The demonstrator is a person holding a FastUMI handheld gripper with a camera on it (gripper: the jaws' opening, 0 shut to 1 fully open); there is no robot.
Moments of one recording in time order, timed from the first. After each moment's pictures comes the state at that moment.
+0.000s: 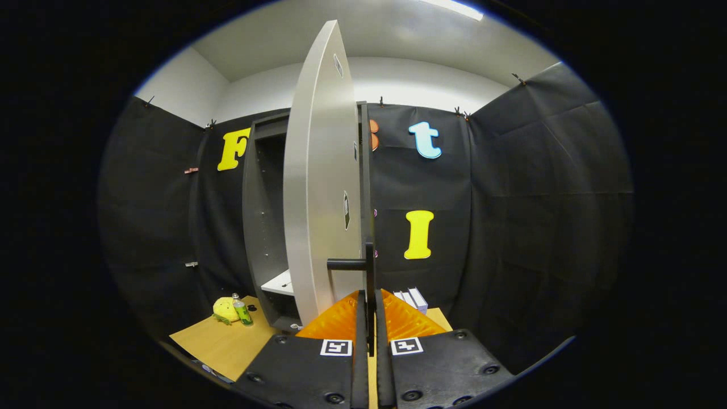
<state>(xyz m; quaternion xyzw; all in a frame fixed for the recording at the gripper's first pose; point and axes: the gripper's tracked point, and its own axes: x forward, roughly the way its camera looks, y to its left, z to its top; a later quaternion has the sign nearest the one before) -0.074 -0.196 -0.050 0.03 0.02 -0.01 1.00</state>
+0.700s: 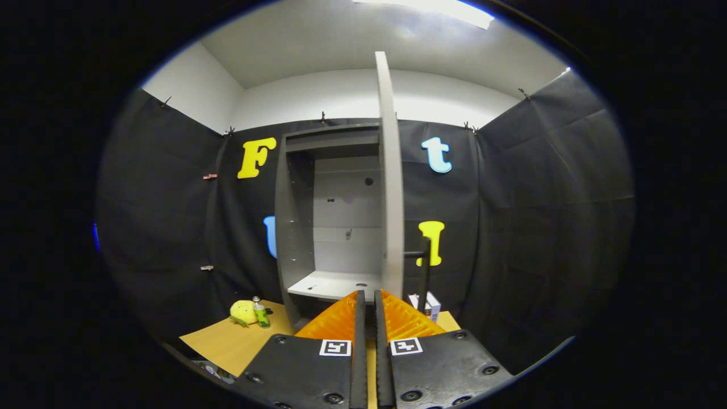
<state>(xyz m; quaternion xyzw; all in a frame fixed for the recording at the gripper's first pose) -0.127 -0.110 -0.052 0.03 0.00 0.02 1.00</state>
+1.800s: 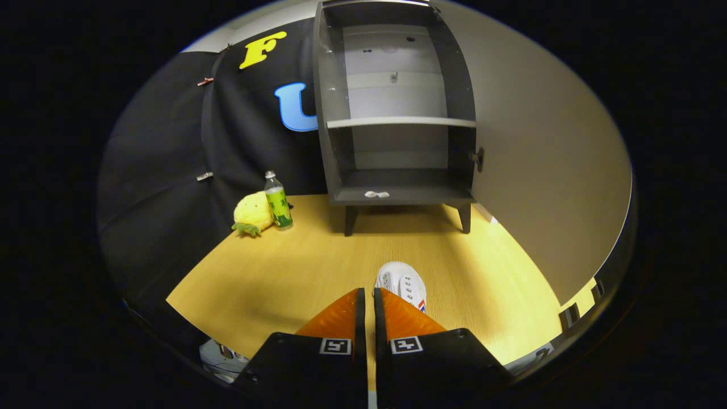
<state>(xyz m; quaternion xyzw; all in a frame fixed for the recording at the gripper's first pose) -0.062 0.075 -0.455 0.05 0.27 0.01 0.96</state>
